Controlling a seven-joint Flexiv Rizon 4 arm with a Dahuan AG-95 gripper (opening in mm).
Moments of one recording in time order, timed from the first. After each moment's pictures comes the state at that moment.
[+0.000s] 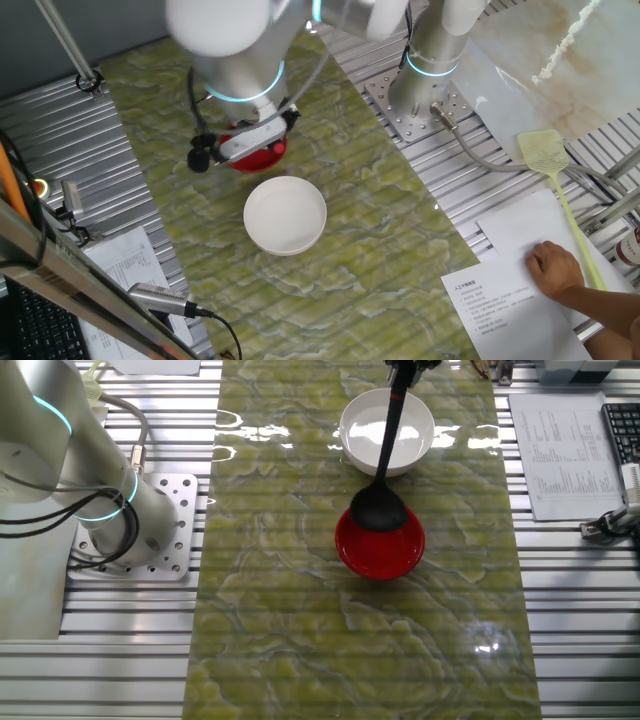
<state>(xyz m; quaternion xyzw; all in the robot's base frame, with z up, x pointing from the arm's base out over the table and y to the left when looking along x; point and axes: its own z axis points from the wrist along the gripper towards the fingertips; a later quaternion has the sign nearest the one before) 0.476 0.110 0.277 0.71 -0.70 0.04 0.13</state>
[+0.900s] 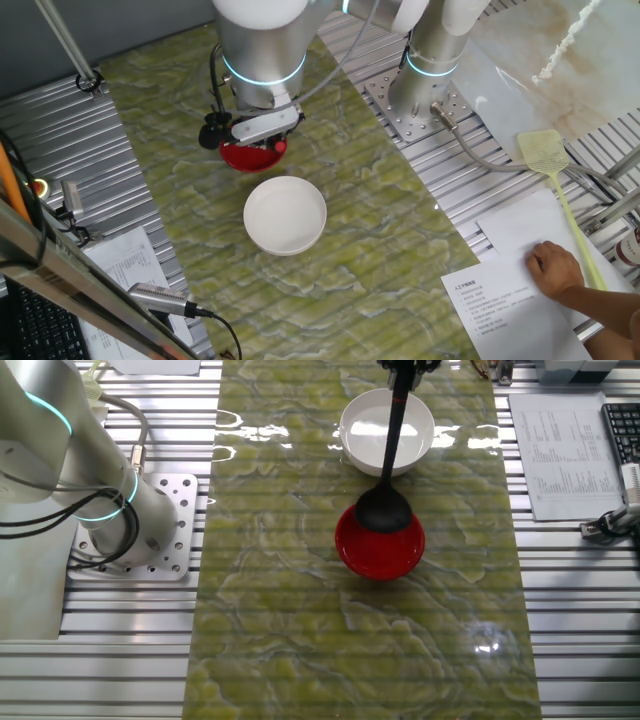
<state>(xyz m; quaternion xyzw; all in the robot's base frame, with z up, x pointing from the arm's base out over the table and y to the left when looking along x) 0.481 0.111 0.275 0.68 -0.73 0.06 0.09</state>
